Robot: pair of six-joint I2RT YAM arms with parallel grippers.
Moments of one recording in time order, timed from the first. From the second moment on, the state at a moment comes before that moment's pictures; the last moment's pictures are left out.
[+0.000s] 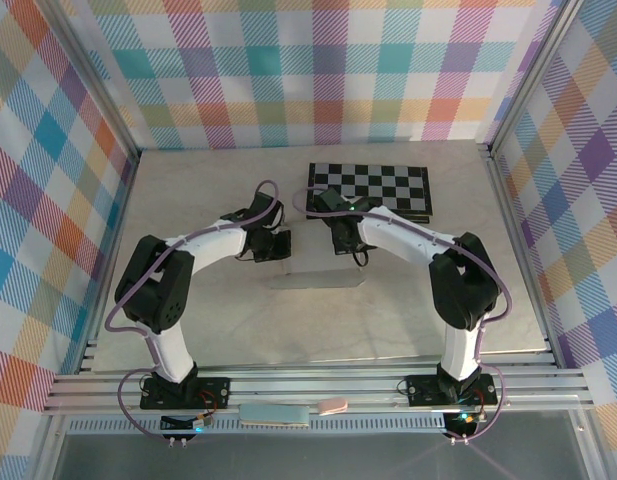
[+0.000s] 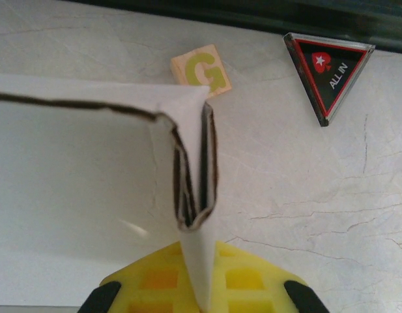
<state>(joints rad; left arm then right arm) -0.49 1.79 1.13 -0.44 0.15 -0.54 0.73 1.86 1.46 -0.92 0.44 0.60</state>
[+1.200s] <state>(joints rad) -0.48 1.61 0.85 -0.19 0.11 -0.57 0.84 1.86 1.48 -0.99 0.55 0.72</state>
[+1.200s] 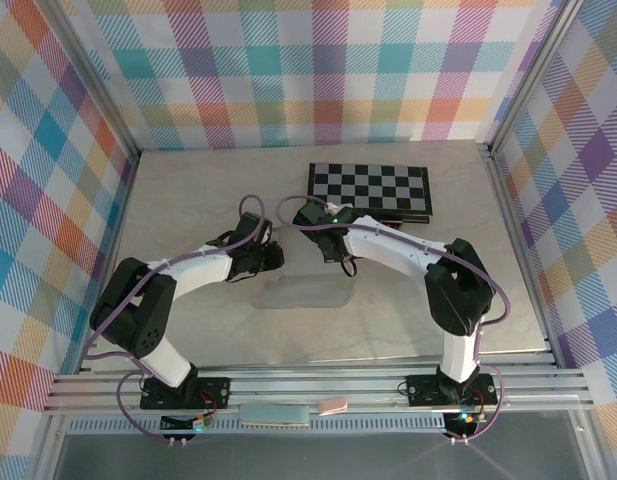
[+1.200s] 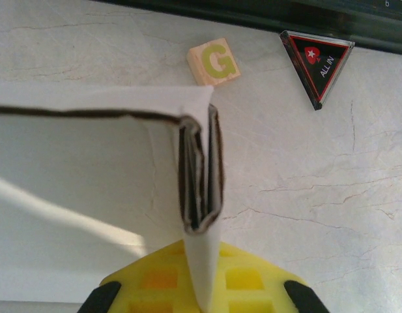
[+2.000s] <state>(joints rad) -0.46 1.69 0.94 -0.23 0.09 -0.51 0.84 1.86 1.48 -0.98 0.54 0.72</state>
